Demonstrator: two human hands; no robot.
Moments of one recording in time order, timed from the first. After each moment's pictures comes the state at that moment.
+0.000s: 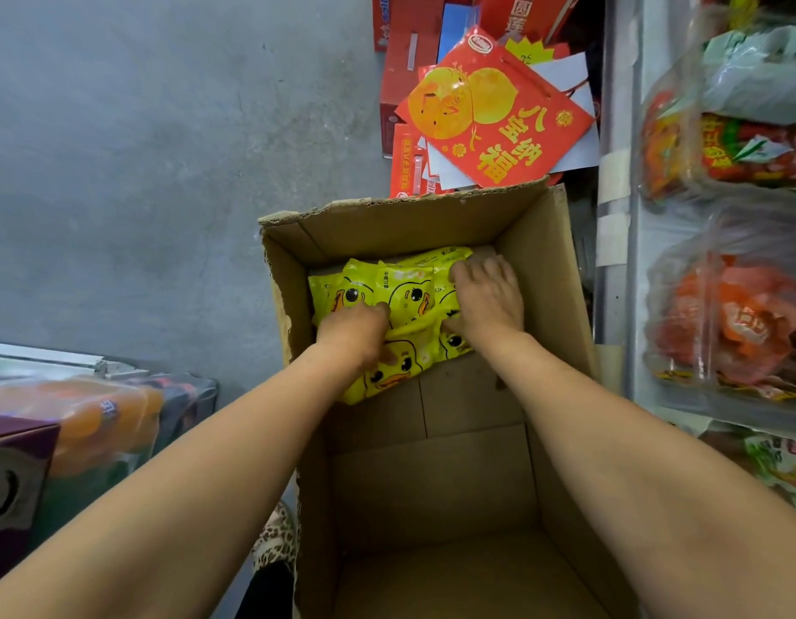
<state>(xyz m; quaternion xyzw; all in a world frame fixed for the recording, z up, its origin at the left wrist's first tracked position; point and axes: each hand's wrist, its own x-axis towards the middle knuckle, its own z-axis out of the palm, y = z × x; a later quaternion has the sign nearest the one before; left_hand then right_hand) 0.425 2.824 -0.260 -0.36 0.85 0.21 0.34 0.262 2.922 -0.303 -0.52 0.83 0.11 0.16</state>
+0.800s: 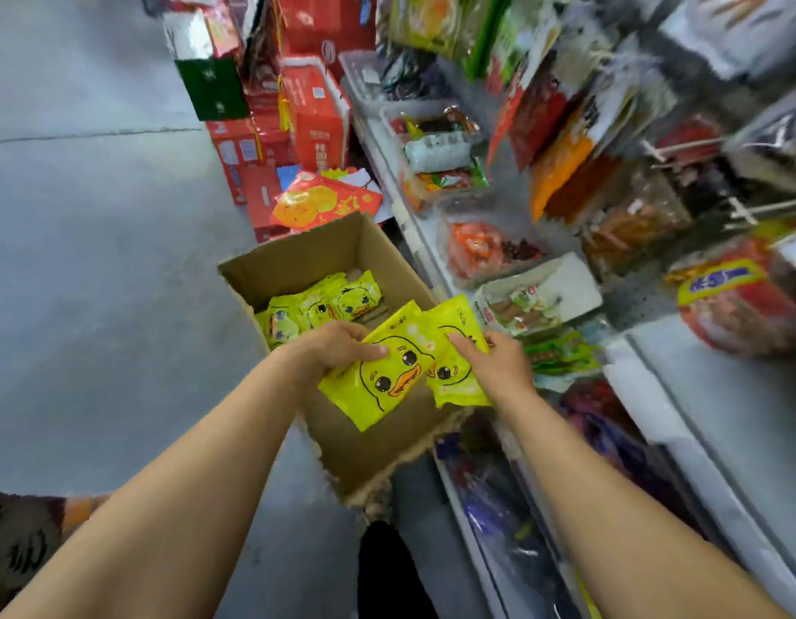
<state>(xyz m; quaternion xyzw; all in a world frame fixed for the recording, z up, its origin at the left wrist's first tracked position) 0.542 2.963 -0.046 -0.29 0.69 0.61 0.25 0.453 3.190 -0.061 -0.01 0.92 -0.37 0.16</state>
